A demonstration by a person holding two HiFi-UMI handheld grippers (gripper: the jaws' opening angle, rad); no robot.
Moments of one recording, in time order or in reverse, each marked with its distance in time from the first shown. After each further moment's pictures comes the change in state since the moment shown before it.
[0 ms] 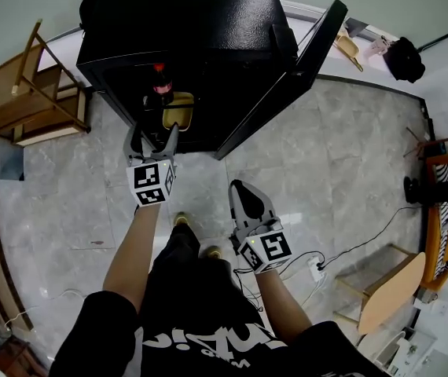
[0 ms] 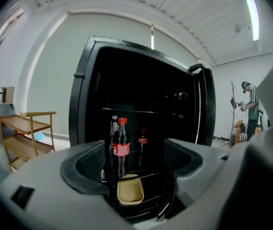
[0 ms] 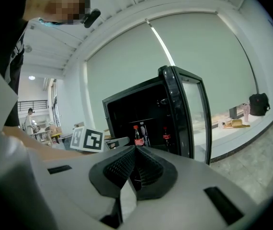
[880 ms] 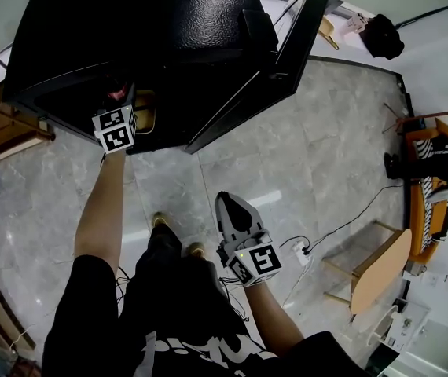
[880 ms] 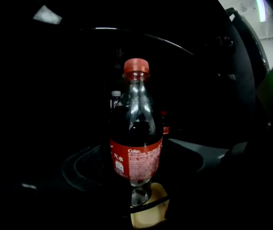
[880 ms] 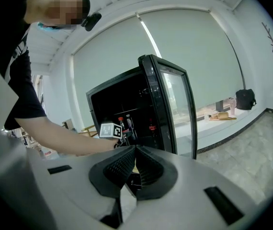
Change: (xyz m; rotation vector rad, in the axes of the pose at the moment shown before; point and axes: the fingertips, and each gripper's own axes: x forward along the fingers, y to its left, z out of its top) left arm 0.179 0.049 -0.055 0.060 0.117 0.064; right arm -0.005 -0.052 -0.032 0.063 0.059 -0.140
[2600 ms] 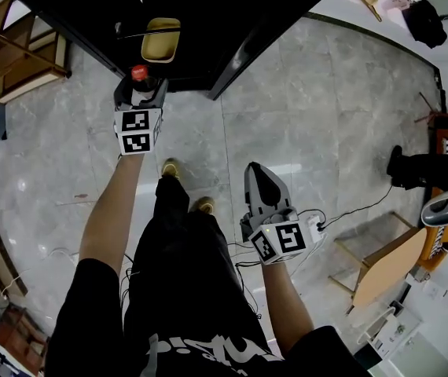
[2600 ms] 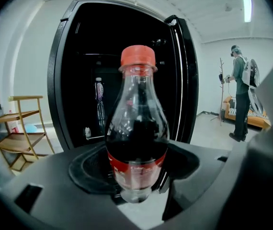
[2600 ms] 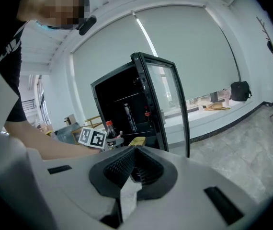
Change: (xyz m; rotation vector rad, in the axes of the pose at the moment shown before) left arm -0.148 -0.082 -0.120 0.085 0.108 -0.147; right arm -0.072 -0.029 -0.086 0.021 0.063 0.015
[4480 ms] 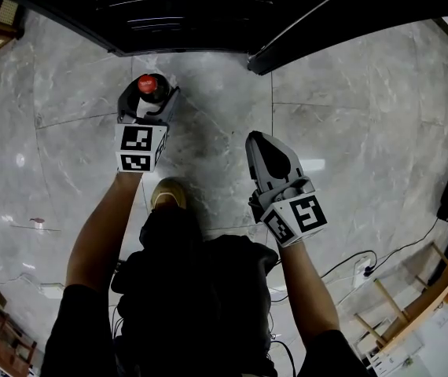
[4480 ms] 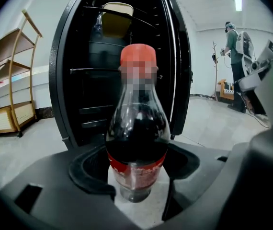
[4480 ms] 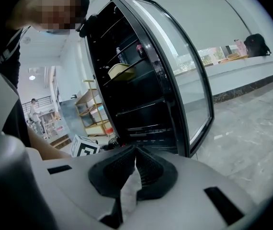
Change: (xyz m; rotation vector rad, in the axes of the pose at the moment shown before) left arm 0.215 -0.016 -0.500 -0.006 0.070 -0.092; right arm 0.287 -0.136 -0.444 -0.020 0.088 0.201
